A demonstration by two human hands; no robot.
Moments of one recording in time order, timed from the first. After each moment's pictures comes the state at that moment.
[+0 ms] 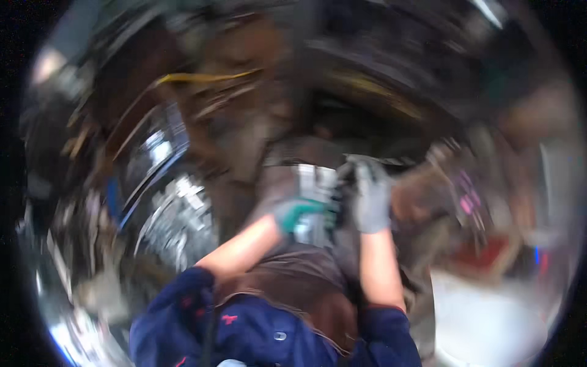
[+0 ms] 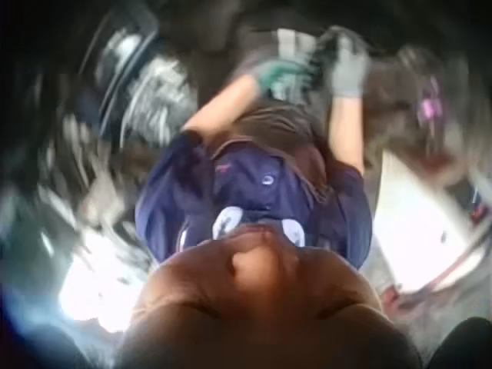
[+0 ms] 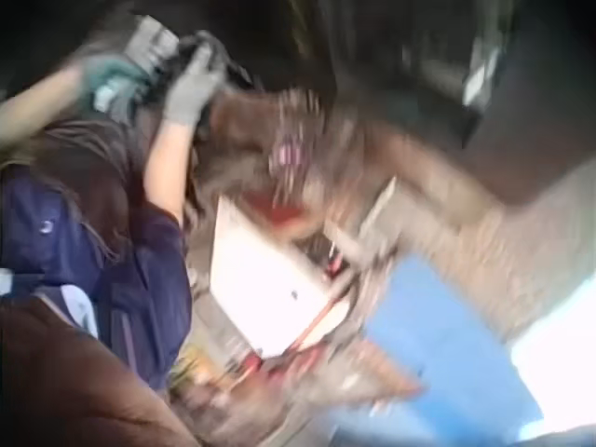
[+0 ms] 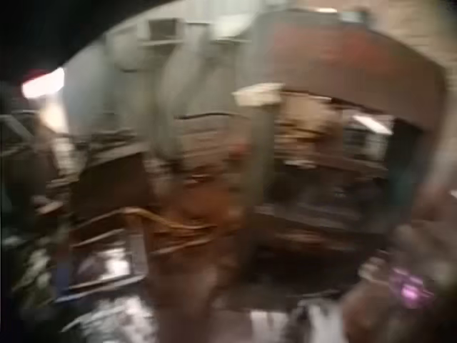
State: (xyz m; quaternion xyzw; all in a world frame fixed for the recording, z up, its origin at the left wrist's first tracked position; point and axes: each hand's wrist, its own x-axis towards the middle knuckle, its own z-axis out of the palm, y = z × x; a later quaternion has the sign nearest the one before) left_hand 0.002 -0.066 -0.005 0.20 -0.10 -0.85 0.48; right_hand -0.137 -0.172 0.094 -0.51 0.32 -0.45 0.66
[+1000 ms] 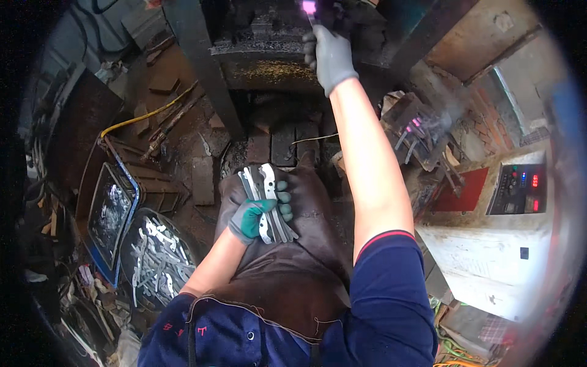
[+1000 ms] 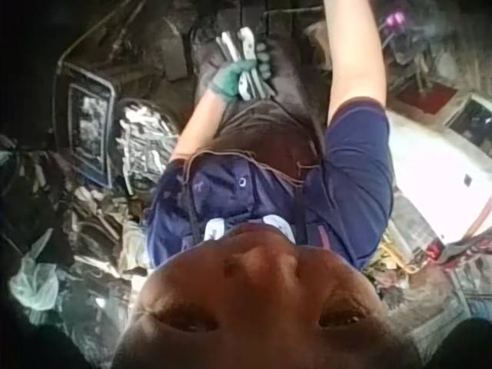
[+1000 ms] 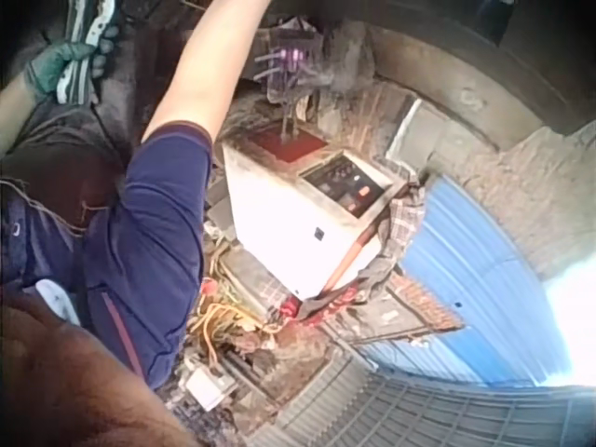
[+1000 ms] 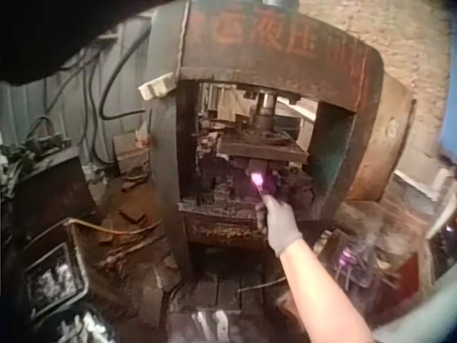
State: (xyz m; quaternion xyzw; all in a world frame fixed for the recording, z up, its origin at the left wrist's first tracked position) left_hand -0.009 -0.072 0.009 0.16 -0.02 -0.84 0.51; right_hand -0.114 -0.361 0.180 -0.50 0.41 -0.50 0.57
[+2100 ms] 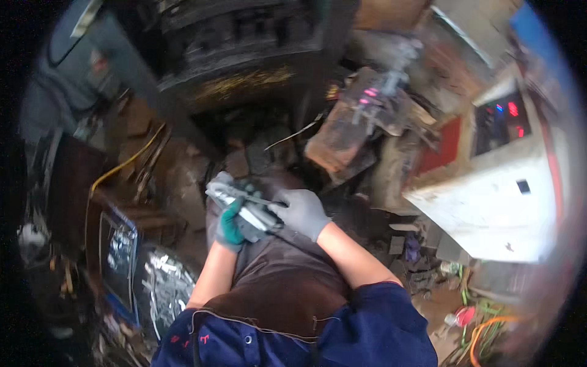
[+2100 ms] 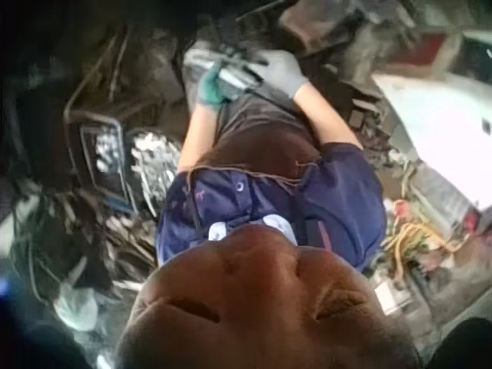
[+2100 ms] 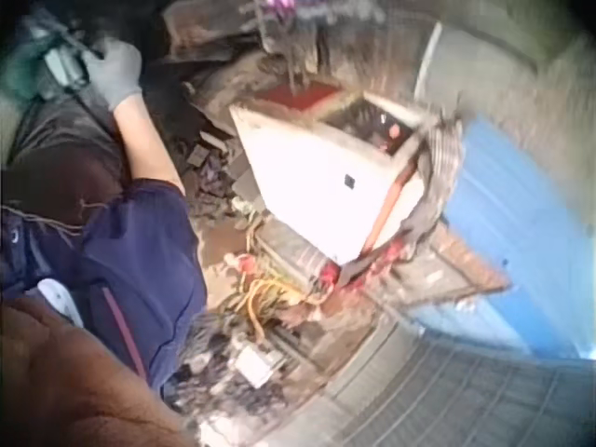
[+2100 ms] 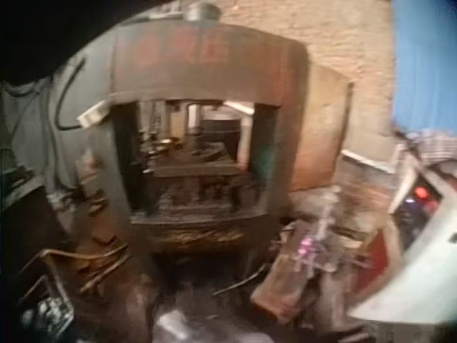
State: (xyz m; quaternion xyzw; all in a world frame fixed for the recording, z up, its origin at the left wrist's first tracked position) left_hand -0.017 -0.066 0.009 0.20 -0.01 -0.77 0.61; right_hand -0.209 -0.108 0.069 -0.77 0.49 -0.21 0.34
